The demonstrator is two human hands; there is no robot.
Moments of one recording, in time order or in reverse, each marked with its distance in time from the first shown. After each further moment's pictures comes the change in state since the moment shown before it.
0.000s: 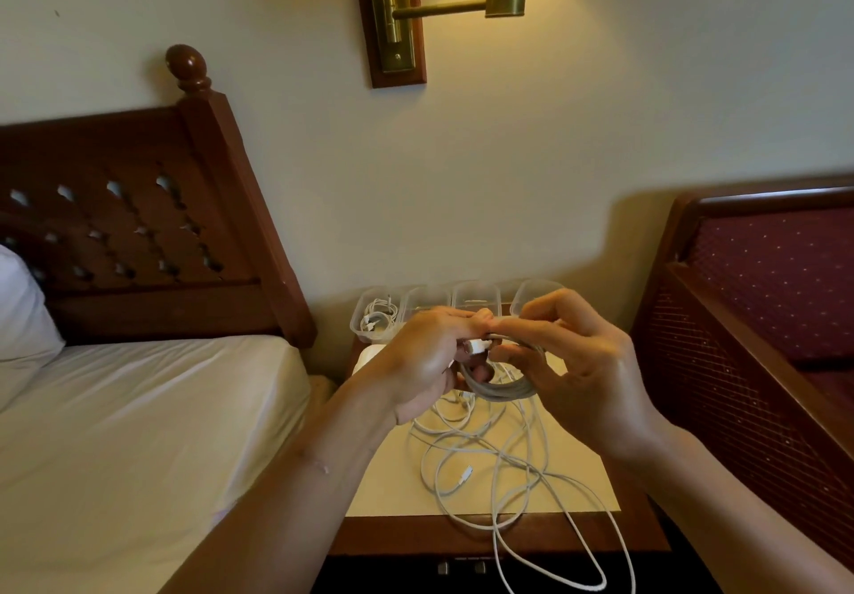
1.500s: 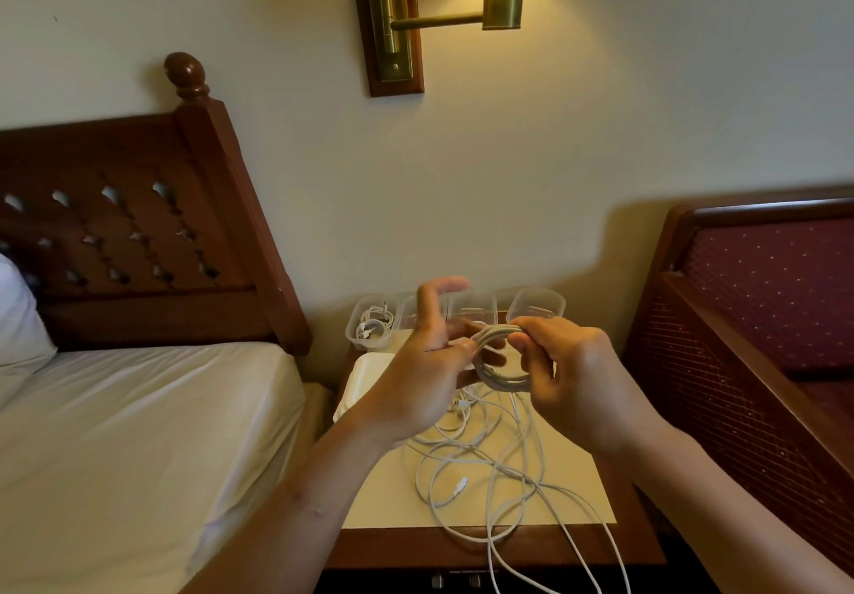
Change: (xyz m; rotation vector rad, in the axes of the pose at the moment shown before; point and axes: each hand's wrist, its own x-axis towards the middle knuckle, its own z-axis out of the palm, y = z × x) left_hand 0.000 -0.019 -0.006 0.090 0.034 0.239; right_hand 0.004 0.007 -0.003 -0.102 -0.243 0.207
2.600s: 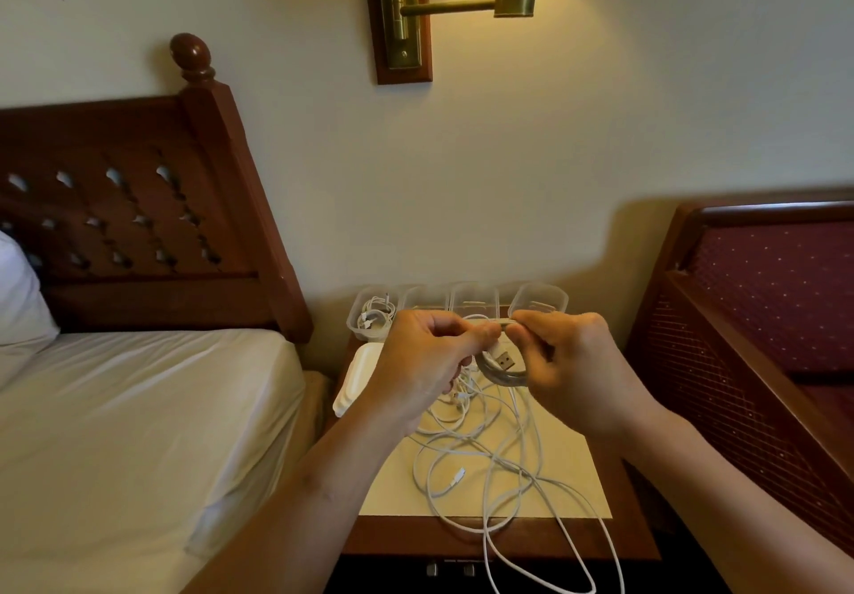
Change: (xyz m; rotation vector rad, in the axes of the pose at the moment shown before) left_hand 0.002 -0.004 0.006 0.170 0.288 -0.043; right_hand 0.008 0.001 0.001 0.068 -0.059 0.077
